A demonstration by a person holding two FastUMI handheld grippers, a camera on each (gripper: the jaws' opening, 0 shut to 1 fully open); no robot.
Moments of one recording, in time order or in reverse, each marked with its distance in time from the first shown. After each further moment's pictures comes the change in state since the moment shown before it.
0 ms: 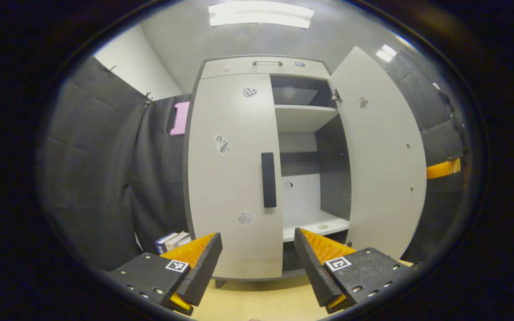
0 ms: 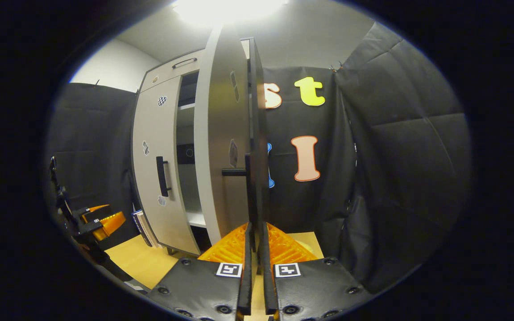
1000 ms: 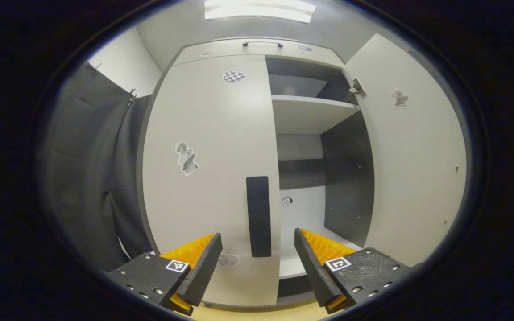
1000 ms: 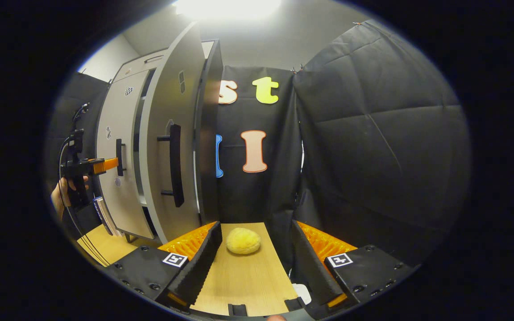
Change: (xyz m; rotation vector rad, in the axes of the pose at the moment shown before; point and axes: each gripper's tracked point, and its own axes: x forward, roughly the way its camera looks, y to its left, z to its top) left arm 0.156 -0.014 0.032 -0.006 0.029 -0.022; right arm -0.030 -0.069 -0.024 -0.025 0.034 -0.279
